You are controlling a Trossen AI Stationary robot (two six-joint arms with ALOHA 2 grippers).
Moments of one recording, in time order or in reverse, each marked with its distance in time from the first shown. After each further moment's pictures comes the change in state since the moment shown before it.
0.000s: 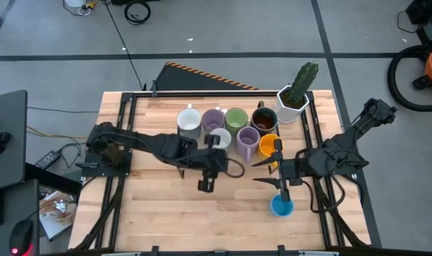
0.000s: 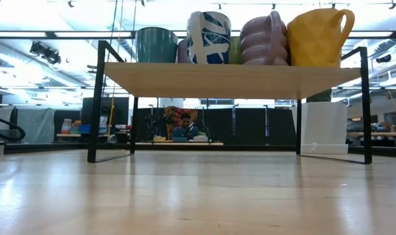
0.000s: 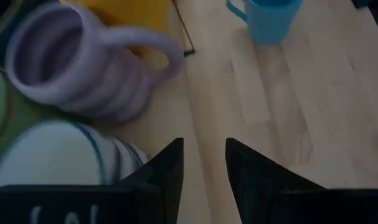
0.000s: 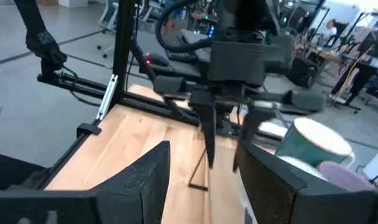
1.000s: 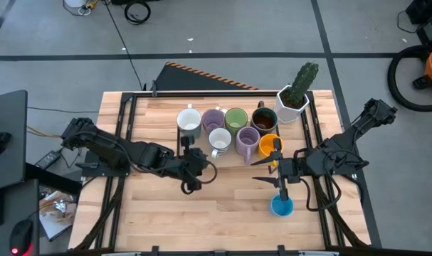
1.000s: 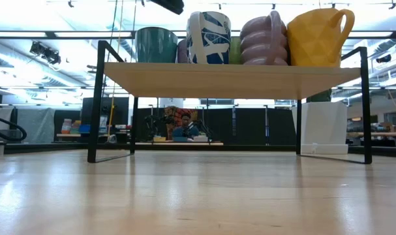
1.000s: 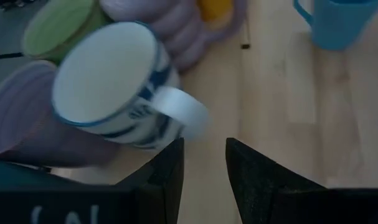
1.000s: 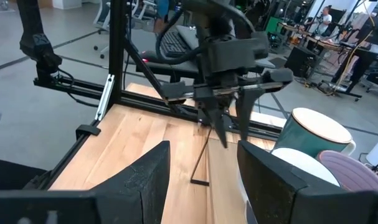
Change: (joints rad) left arm -0.092 -0.271 -0.477 0.258 -0.306 -0.228; right arm -0.014 0.003 0.000 -0.016 0.002 0.059
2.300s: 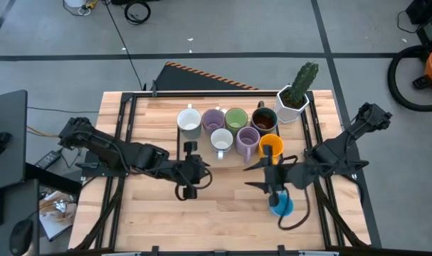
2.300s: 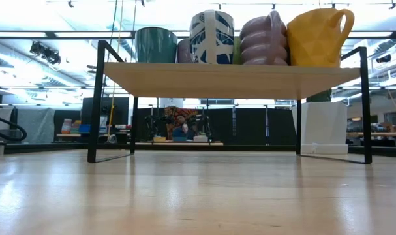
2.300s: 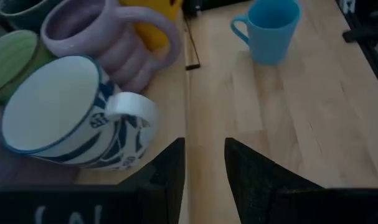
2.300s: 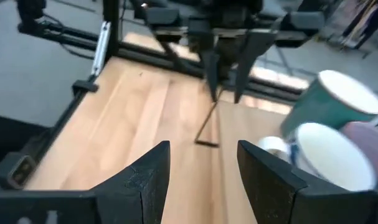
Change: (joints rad) left arm -0.053 -0.029 0.001 0.075 0.133 0.078; right arm -0.009 0.188 0.214 -0.297 0.001 0.121
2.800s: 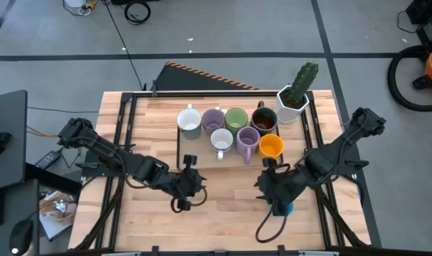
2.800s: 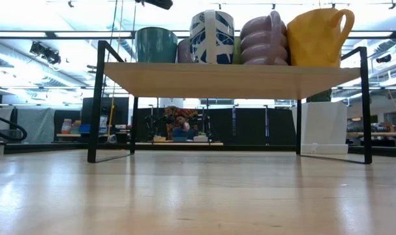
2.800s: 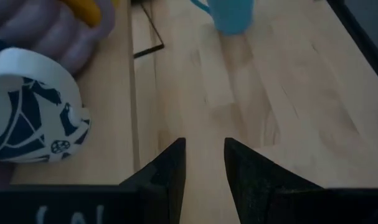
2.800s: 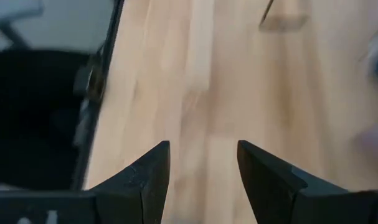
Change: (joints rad) left arm -0.064 -0.001 -0.179 0.136 0.020 0.039; right arm 0.016 0.145 0.181 -0.476 -0.289 0.446
